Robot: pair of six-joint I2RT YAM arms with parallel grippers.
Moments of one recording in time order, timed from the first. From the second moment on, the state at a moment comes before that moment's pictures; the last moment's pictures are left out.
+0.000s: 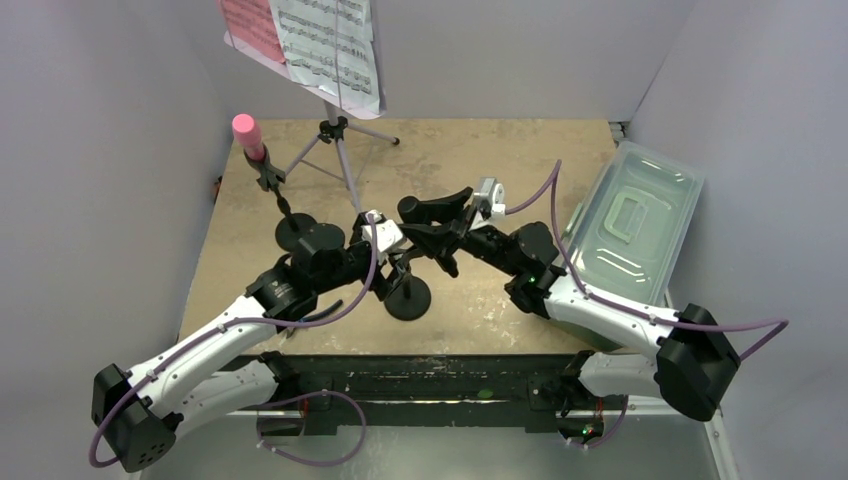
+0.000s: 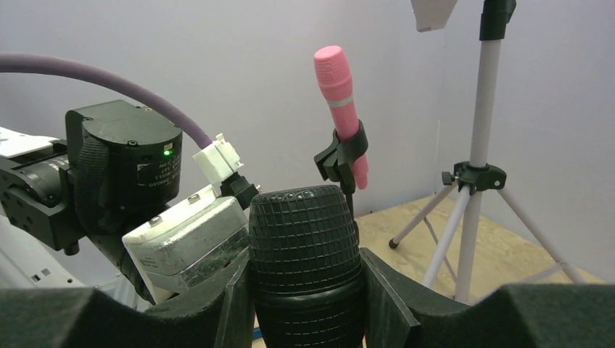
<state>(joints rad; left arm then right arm) -0.74 0.91 0.73 -0.19 0.18 0.18 0.83 1.22 0.72 0.90 -0.31 0.23</state>
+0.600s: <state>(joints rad) -0.67 0.99 0.74 -0.20 0.23 0.16 0.77 1.24 0.72 0.90 -0.33 0.29</state>
